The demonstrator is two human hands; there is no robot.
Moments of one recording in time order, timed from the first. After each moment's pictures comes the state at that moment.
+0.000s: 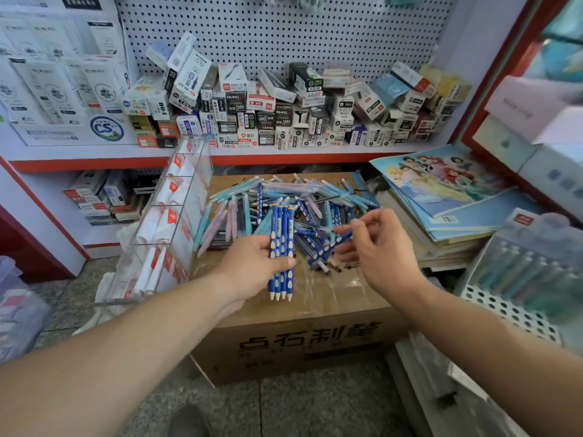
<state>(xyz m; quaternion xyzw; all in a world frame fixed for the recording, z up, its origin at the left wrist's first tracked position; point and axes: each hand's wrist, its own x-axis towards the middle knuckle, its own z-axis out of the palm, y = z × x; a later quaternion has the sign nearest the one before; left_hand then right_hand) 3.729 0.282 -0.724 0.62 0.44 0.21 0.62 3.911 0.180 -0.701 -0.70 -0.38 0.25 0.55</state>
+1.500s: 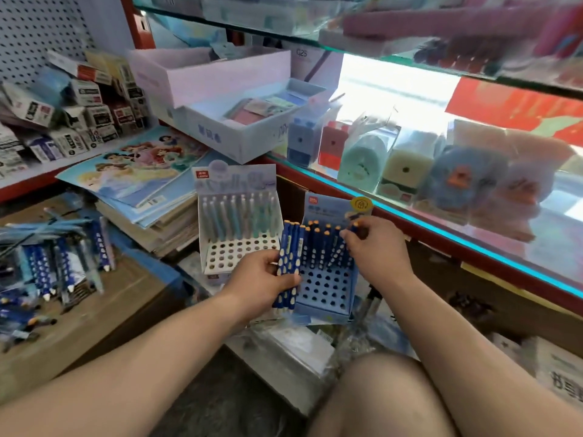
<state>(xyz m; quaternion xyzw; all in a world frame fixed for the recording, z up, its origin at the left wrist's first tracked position) 3.997 0.012 -0.735 0.74 0.14 -0.04 0.66 4.094 -0.180 -0.705 -0.93 -0.08 -0.06 0.34</state>
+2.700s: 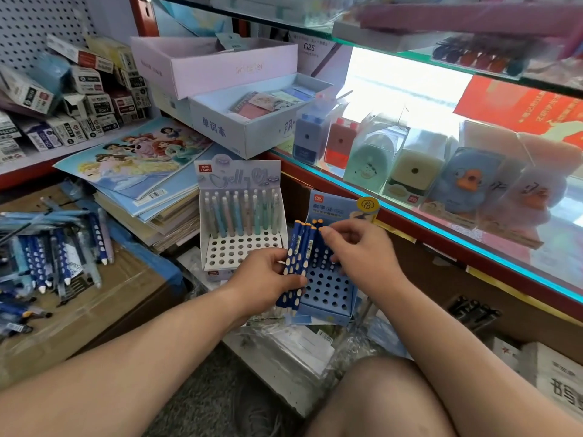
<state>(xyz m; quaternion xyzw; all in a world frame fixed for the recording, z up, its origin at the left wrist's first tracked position) 4.003 0.016 -0.738 0.72 0.12 -0.08 0.68 4.067 -0.157 -0.696 -0.86 -0.10 0.03 0.50</state>
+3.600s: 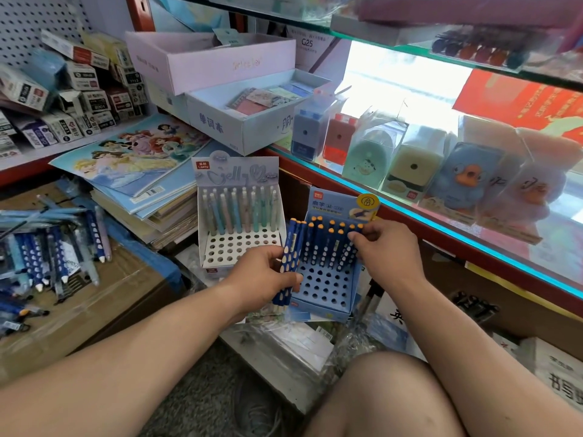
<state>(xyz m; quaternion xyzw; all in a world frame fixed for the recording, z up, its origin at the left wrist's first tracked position) 4.005 0.020 -0.743 0.75 0.12 -0.07 0.64 4.092 -0.189 -0.711 -0.93 -0.05 -0.04 0.36</state>
